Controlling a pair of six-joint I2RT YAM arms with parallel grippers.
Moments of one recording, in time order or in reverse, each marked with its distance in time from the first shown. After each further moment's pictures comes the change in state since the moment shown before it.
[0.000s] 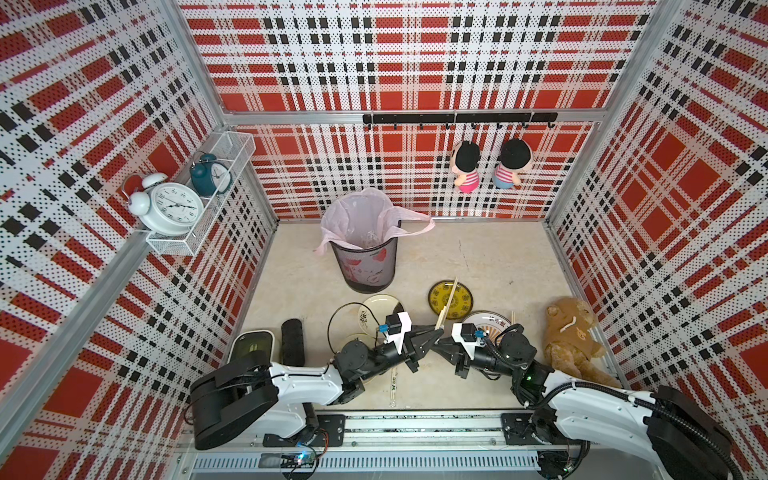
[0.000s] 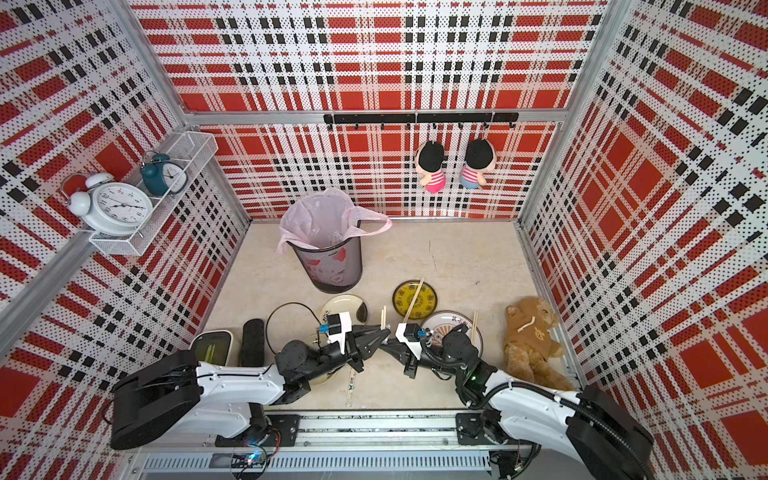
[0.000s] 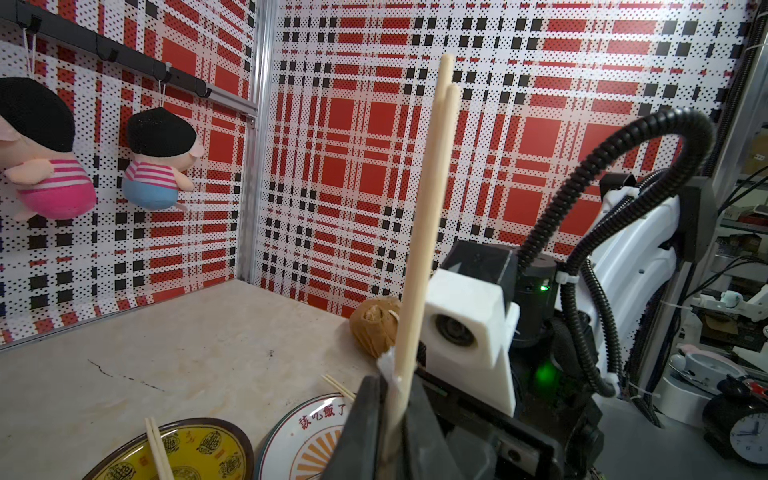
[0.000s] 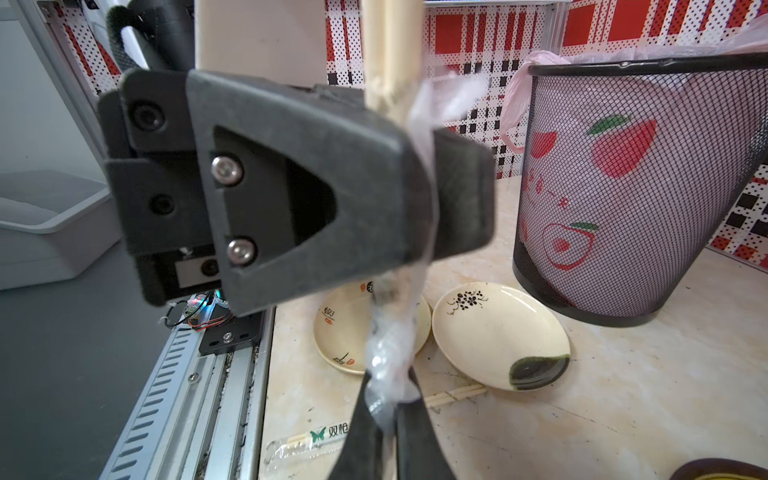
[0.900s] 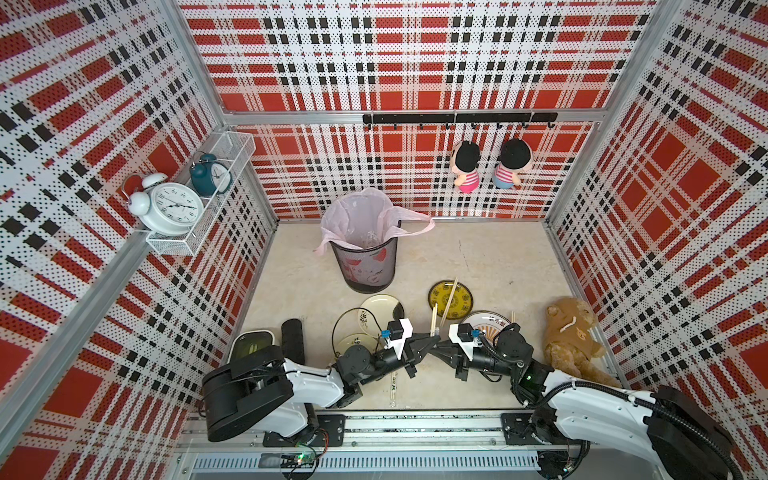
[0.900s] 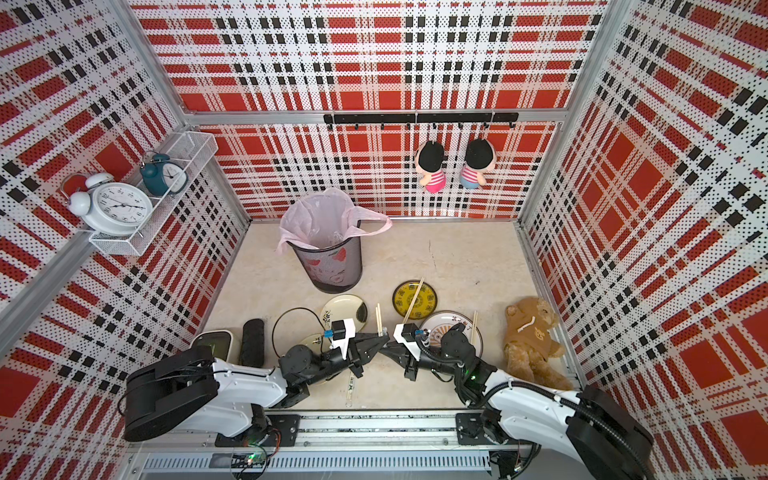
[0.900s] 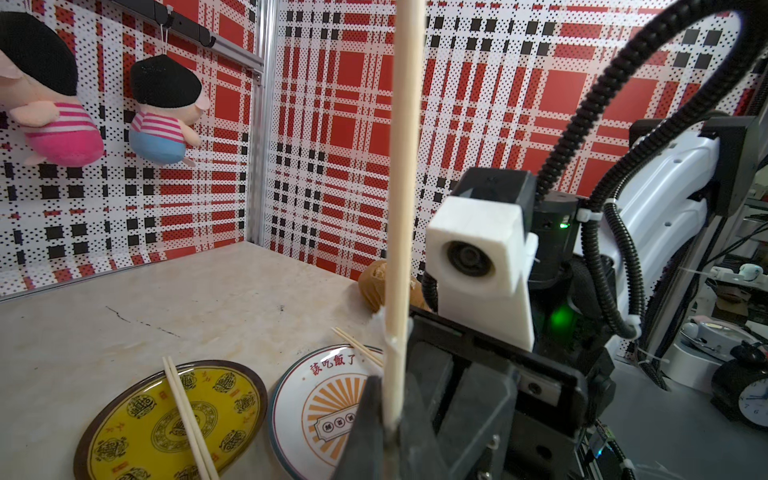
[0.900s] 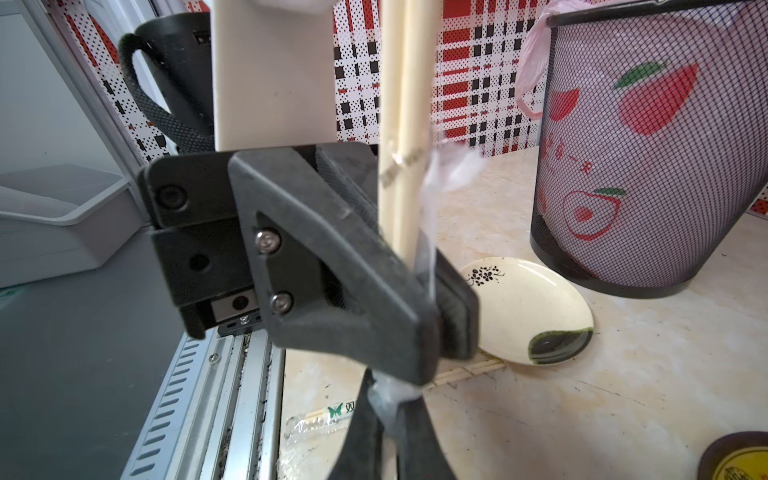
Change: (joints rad) left arm 0.004 0.072 -0.061 0.043 0.003 0.004; right arm 0.000 0.016 0.007 -0.060 -0.024 0.028
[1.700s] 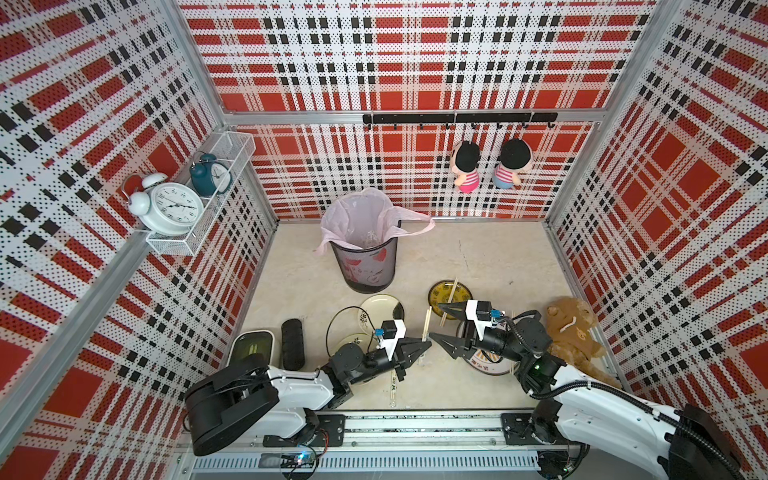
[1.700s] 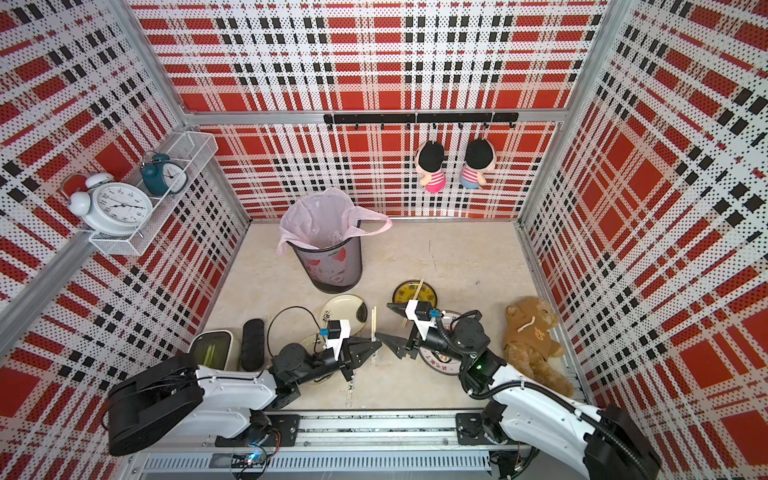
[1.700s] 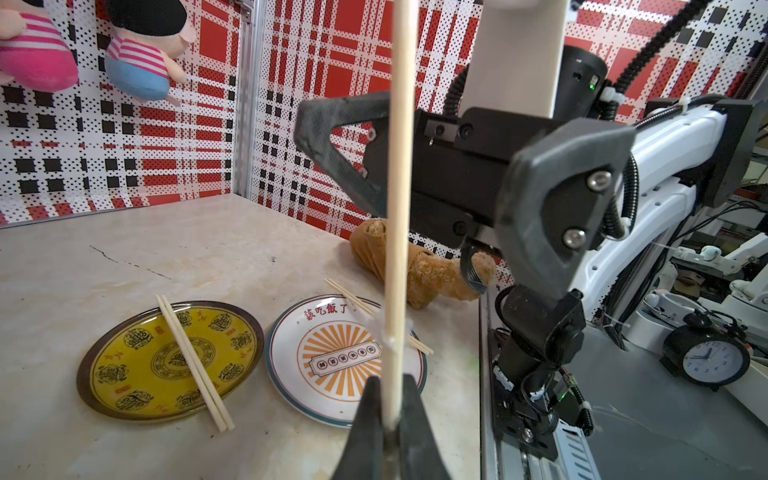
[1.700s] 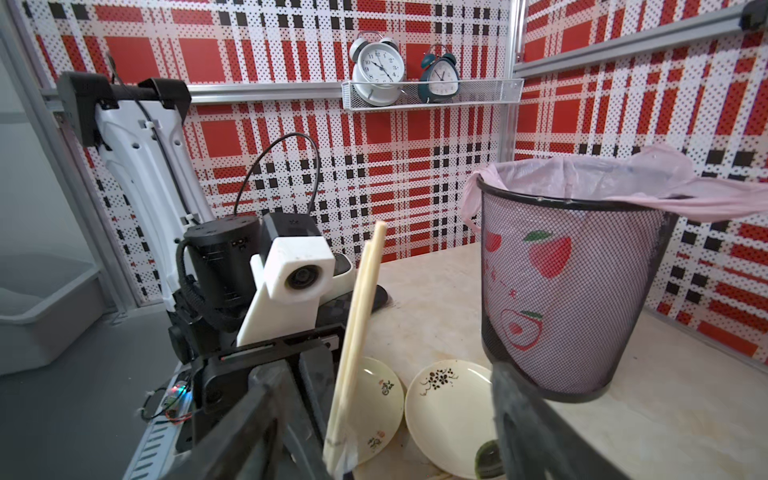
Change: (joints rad) left arm 0.086 -0.102 -0.070 -0.124 0.123 -0.052; right arm -0.099 -0.095 0.147 -0.016 -0.031 0.035
